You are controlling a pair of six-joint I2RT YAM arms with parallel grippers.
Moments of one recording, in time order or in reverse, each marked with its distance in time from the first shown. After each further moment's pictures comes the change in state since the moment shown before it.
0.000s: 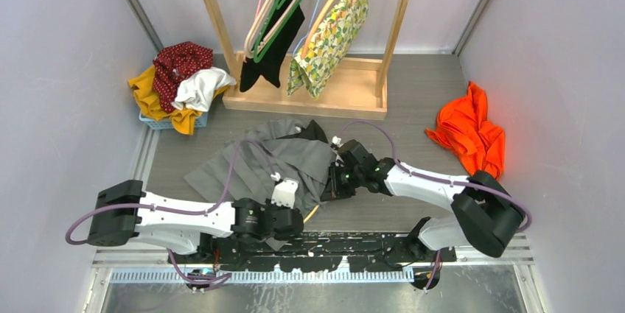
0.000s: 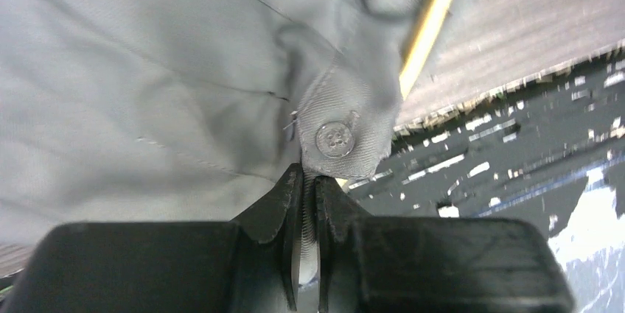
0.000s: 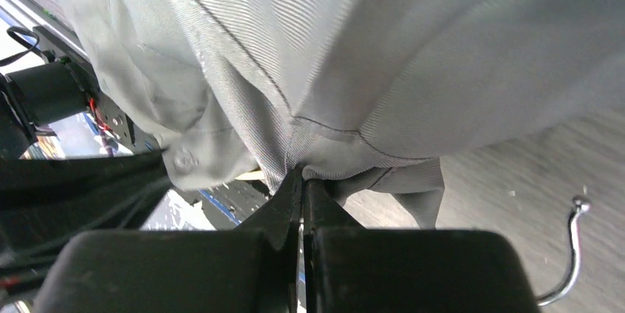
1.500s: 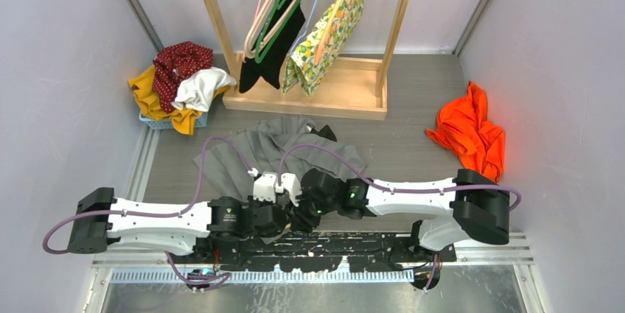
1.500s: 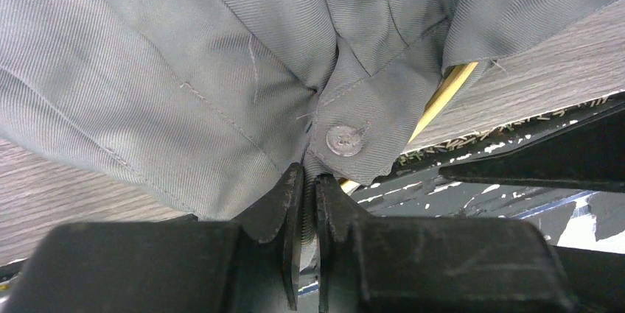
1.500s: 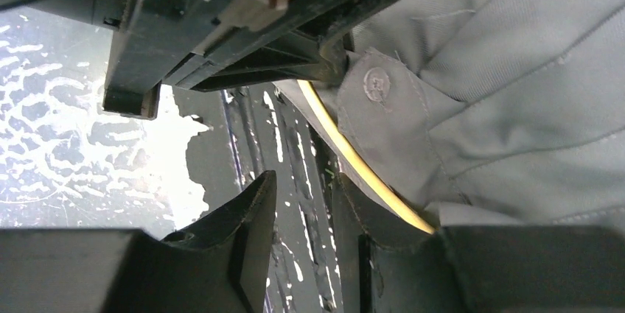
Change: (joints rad) left arm 0.031 -0.211 -0.073 -0.095 -0.093 -0.087; right arm 0.449 0.031 0.136 0.077 0.071 -0.613
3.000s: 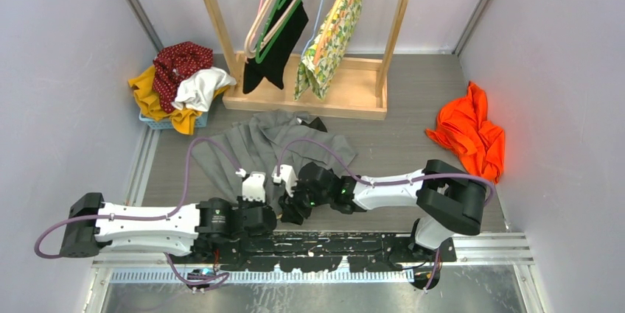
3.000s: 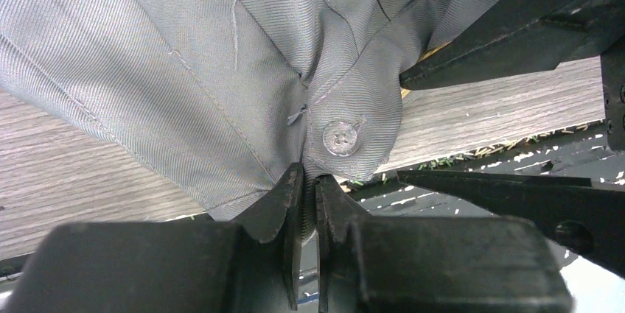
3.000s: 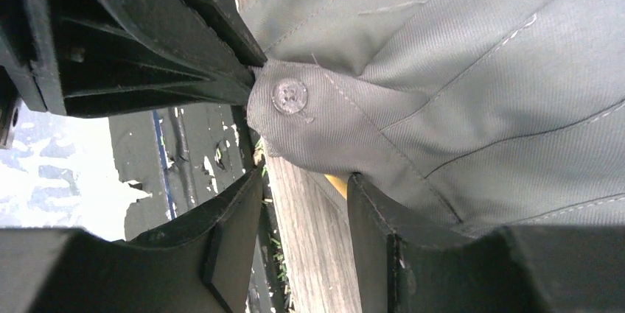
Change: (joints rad) left arm 0.007 -0.123 -0.058 -0.076 -0.040 -0.052; right arm -0.087 0.184 -0.047 0.333 -0.037 -0.018
